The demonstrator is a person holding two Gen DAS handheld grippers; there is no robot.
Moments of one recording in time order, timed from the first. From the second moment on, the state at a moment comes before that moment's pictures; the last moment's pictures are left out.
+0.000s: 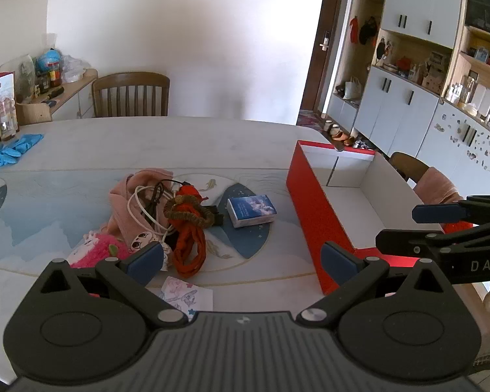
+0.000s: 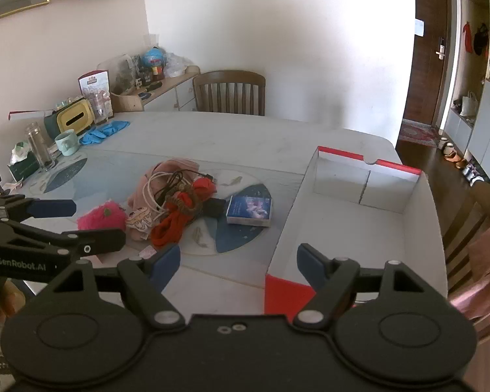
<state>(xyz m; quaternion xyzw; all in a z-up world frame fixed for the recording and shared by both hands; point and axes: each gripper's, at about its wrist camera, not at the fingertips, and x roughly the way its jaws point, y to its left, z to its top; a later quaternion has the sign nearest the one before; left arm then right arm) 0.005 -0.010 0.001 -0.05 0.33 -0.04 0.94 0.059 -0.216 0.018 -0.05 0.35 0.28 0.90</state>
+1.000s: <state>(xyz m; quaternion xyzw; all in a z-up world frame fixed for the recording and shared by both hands) 0.041 0.010 -0.003 -0.08 0.33 0.00 0.94 0.106 -0.229 0.008 -0.05 0.37 0.24 0.90</state>
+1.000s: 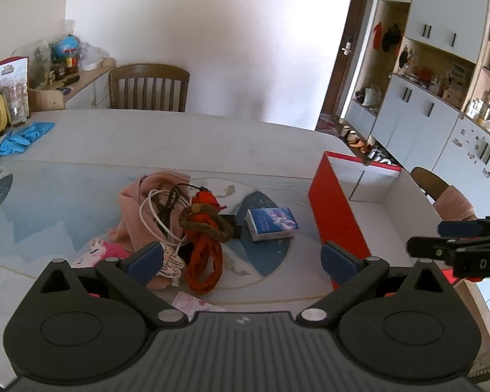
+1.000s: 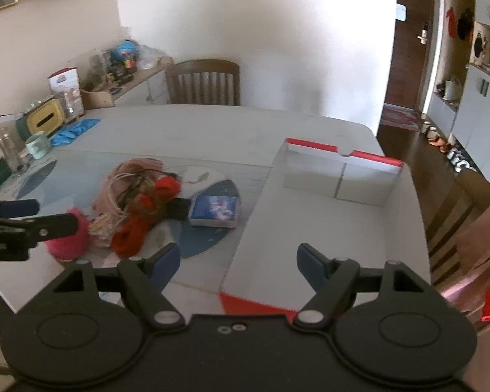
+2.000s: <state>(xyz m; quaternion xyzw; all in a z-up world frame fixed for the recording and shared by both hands) 0.092 0.128 -0.101 -0.04 0.46 0.11 0.88 0.227 -0.342 -0.050 -0.03 0.47 0.03 0.88</state>
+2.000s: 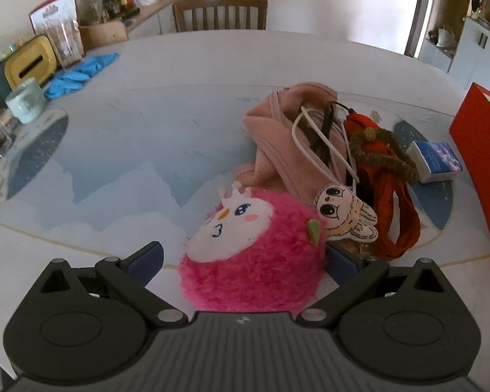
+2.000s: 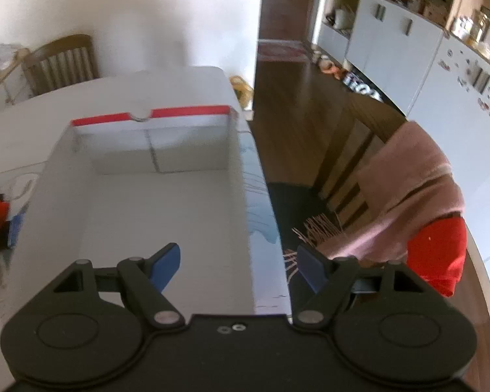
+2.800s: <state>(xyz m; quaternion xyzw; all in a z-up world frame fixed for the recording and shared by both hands) 0.087 0.127 -0.096 -0.06 0.44 0.11 0.89 0.259 -0.346 -0.094 -0.02 0.54 0.03 0.84</state>
